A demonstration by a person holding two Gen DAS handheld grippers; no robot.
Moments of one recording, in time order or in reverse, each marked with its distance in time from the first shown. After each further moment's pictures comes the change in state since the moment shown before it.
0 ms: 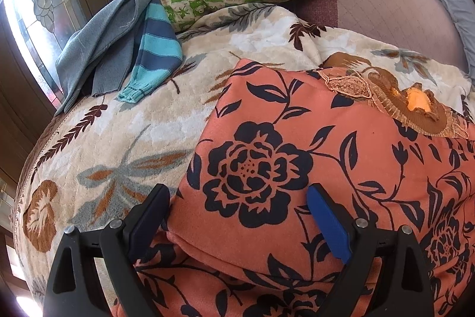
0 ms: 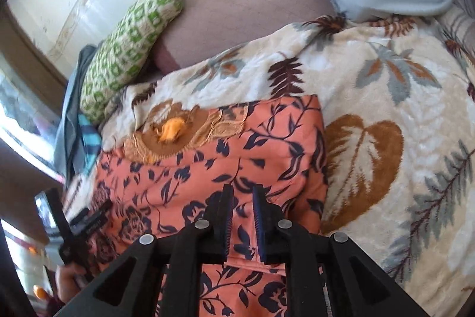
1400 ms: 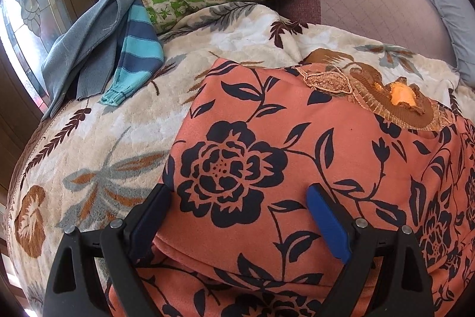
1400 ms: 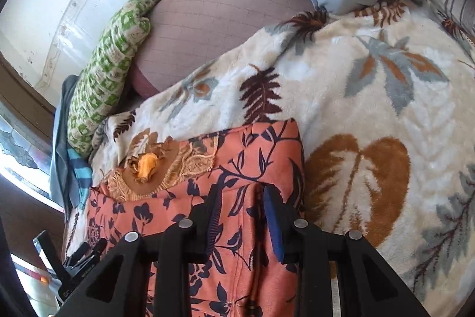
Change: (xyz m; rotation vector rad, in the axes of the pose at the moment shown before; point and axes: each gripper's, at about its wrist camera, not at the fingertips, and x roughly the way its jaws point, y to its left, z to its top) left arm 0.001 -0.011 0.000 0.022 0.006 -0.072; right arm 0.036 -0.058 0.032 0.226 -0.046 0.059
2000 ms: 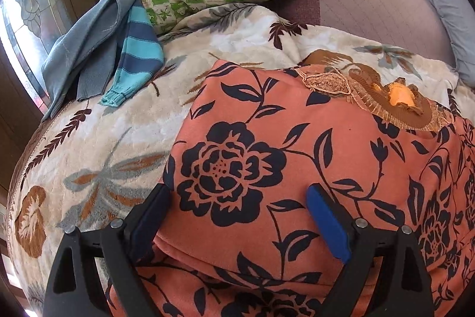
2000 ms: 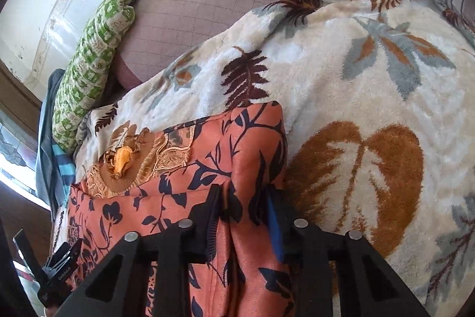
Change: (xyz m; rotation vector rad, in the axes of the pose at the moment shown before) left arm -0.002 -0.002 0.000 0.002 -0.004 0.007; right arm 0.011 0.000 -0.003 -0.050 -0.020 -0.058
